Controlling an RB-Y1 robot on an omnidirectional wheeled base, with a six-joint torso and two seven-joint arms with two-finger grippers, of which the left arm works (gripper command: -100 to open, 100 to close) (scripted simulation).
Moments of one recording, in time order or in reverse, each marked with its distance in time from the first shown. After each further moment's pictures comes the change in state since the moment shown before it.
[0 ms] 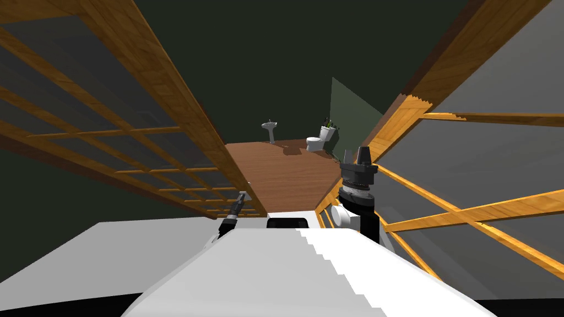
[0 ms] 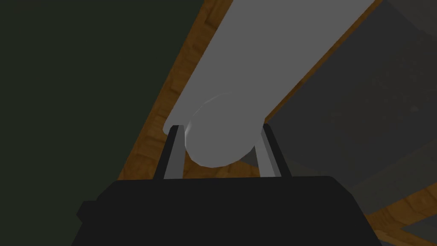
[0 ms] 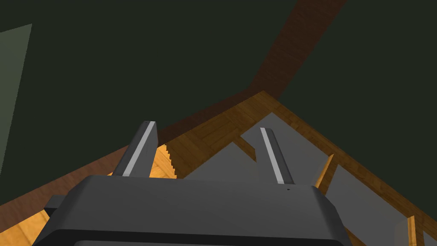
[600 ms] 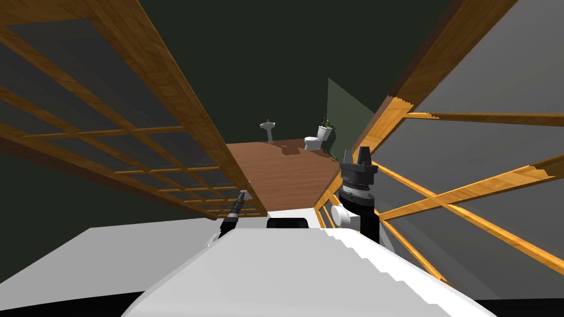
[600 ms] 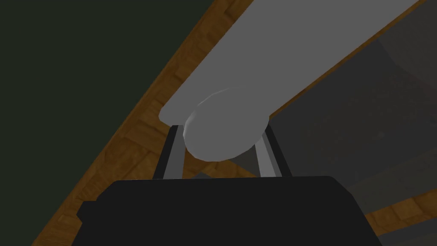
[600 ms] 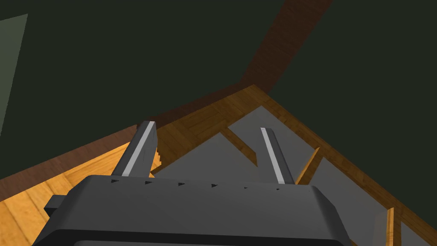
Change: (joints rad) arm -0.017 0.001 -0.030 0.006 0.056 0.014 0.142
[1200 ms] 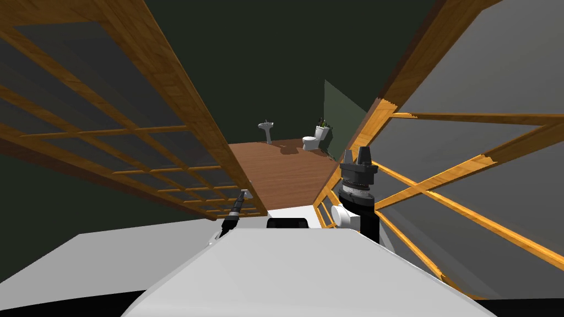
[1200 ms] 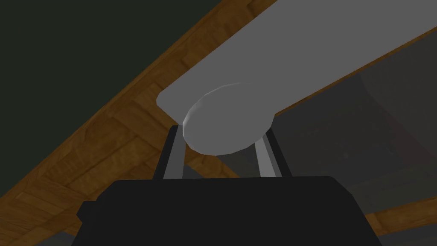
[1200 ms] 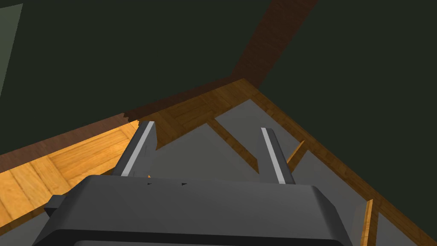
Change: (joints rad) arm -0.014 0.001 -0.034 0.002 0.065 0.018 0.148
